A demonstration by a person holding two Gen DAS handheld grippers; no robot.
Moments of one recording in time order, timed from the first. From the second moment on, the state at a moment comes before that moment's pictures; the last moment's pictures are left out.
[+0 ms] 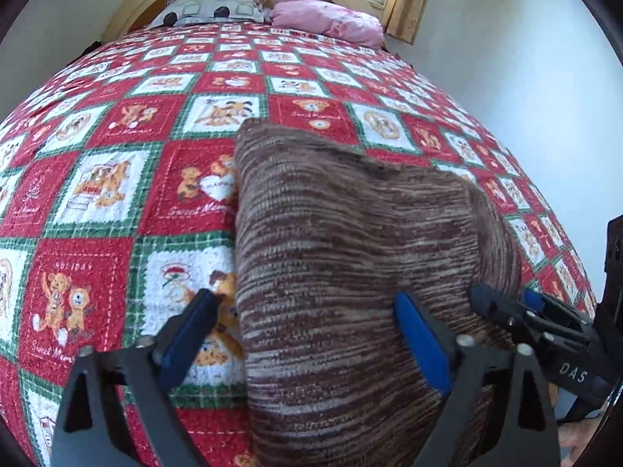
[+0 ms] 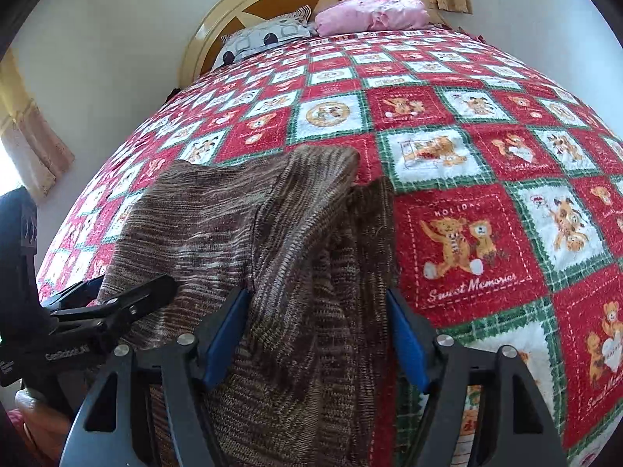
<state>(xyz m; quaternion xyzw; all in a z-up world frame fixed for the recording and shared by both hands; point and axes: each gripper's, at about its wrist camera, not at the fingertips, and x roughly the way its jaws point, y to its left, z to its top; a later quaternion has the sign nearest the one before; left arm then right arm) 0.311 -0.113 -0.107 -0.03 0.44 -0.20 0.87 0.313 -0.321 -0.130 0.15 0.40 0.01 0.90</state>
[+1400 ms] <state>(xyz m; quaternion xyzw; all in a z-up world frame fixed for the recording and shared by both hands) 0.250 0.133 -0.029 -0.03 0.36 0.00 0.93 0.305 -0.024 -0.034 0.05 0.31 0.20 0.93</state>
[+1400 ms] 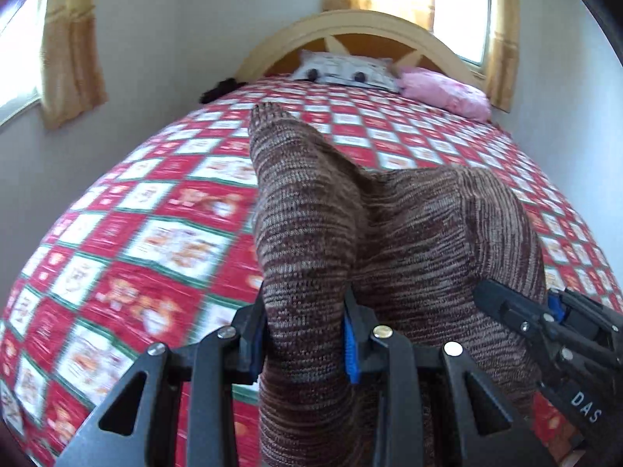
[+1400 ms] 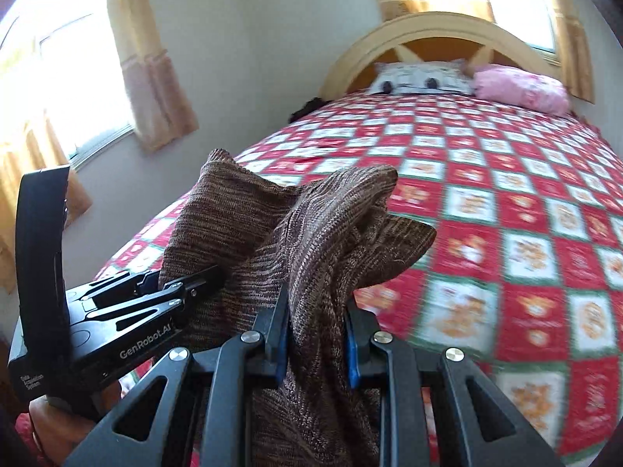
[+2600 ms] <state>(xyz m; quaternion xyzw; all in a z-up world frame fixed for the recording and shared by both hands) 0.255 0.197 -0.110 -0.12 0.41 0.04 0.90 0.358 -0.038 -0.132 0.17 0.41 0.18 0.88</state>
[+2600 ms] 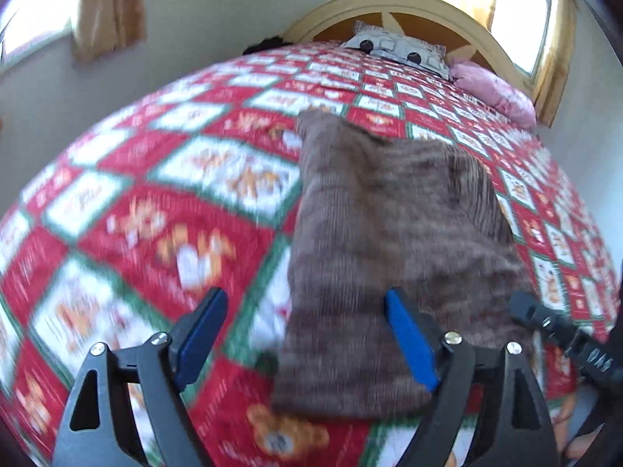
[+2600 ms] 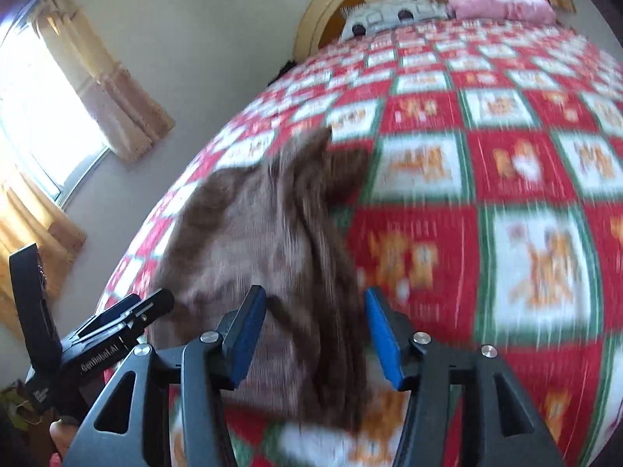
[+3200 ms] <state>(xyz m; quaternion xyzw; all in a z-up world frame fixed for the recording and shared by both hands) 0.179 0.162 -0.111 -0.04 0.42 0.10 0.90 0.274 -0.029 -0.127 0.13 0.43 0.13 0.88</state>
